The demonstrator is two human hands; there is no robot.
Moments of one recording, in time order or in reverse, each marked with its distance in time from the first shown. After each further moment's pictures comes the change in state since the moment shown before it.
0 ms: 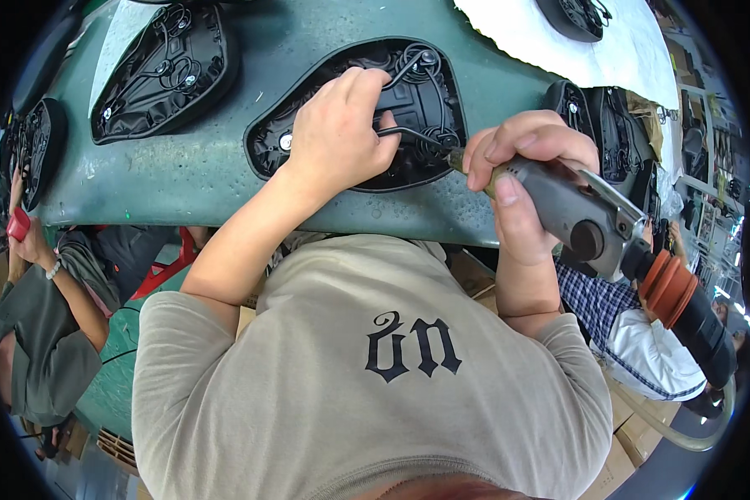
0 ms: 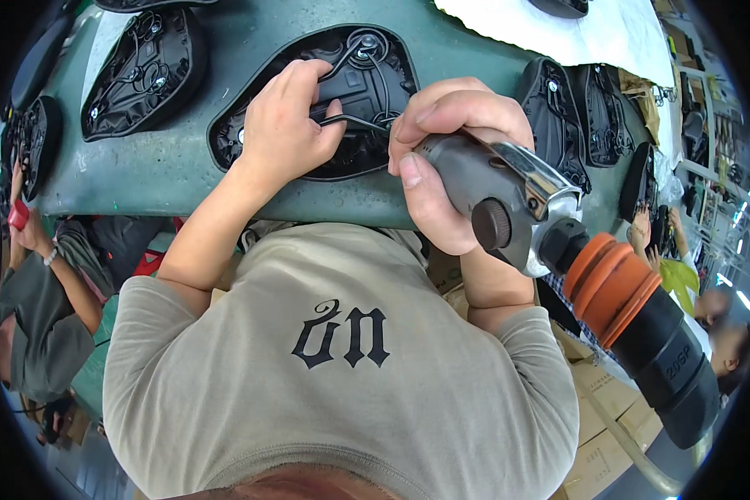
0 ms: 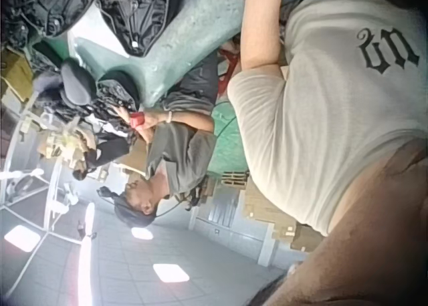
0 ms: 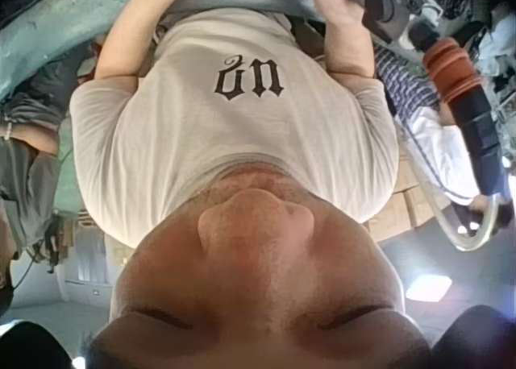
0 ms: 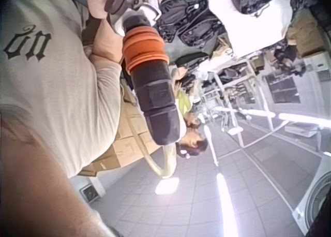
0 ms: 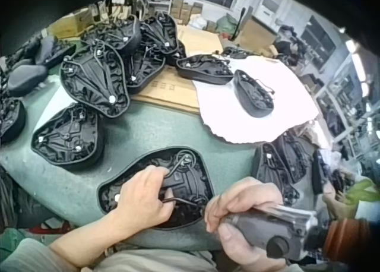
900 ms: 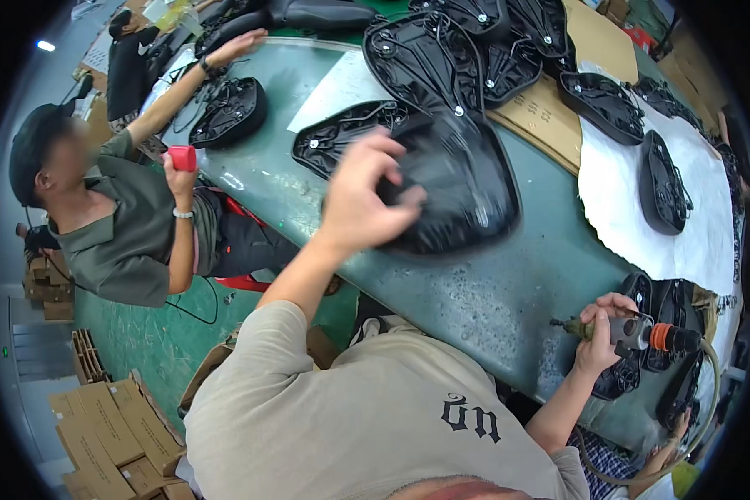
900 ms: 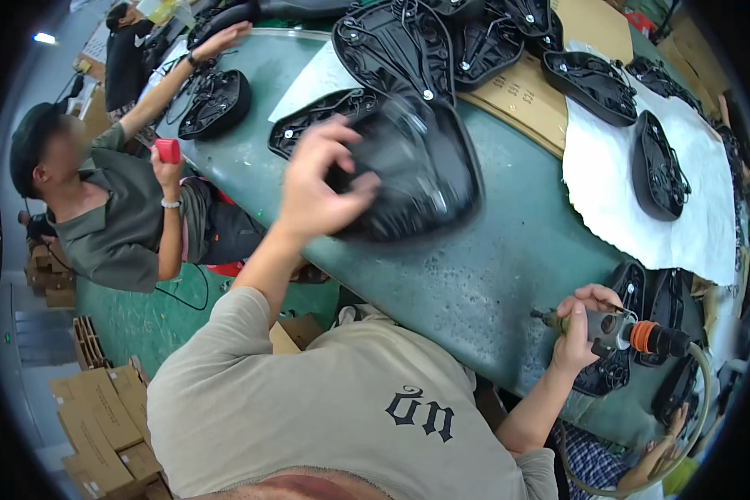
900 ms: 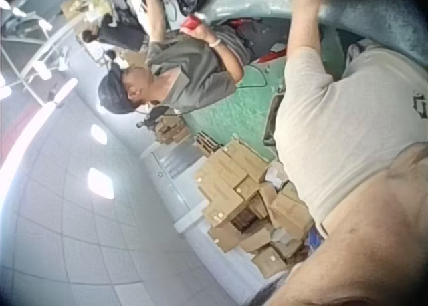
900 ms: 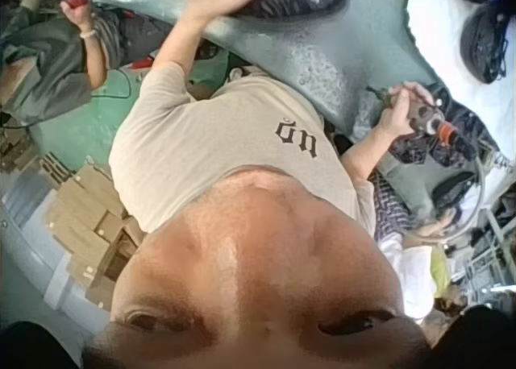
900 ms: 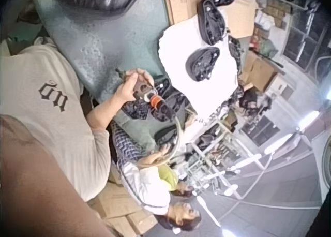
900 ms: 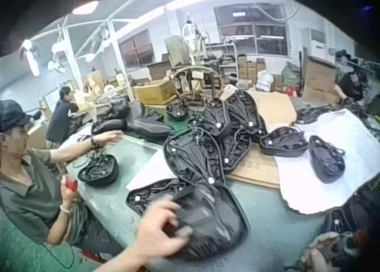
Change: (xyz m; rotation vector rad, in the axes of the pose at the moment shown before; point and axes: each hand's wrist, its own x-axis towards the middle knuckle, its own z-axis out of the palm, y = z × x) left_hand 0.005 -0.054 -0.160 0.144 0.329 -0.014; right_hand -0.033 0.031 -0.090 -0.159 0.361 0.124
